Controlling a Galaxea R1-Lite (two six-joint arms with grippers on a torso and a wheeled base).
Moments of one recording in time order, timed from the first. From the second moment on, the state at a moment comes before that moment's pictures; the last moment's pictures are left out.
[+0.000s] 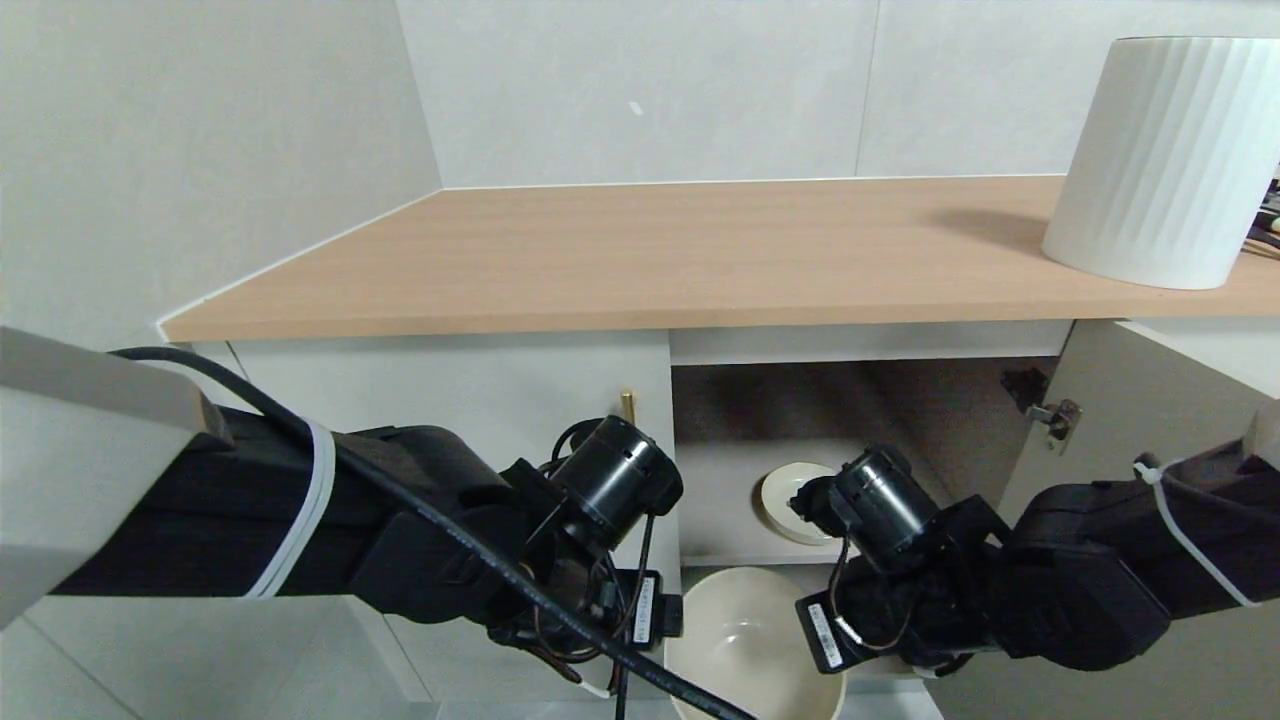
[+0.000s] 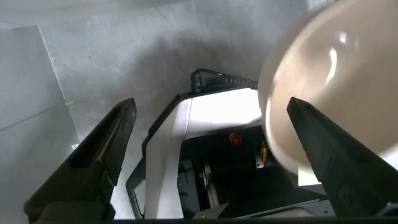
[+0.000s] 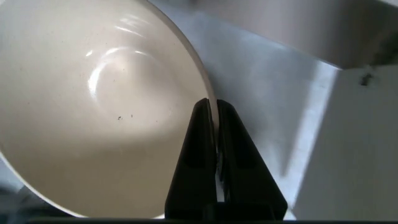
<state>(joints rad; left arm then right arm) -0.75 1.95 -1.14 0.35 0.14 -0.63 0.72 1.94 -0.94 -0.01 -0.13 0.33</state>
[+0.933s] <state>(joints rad) -0.75 1.94 -1.14 0.35 0.14 -0.63 0.44 2.15 -1.13 -0.31 -0.21 0.61</state>
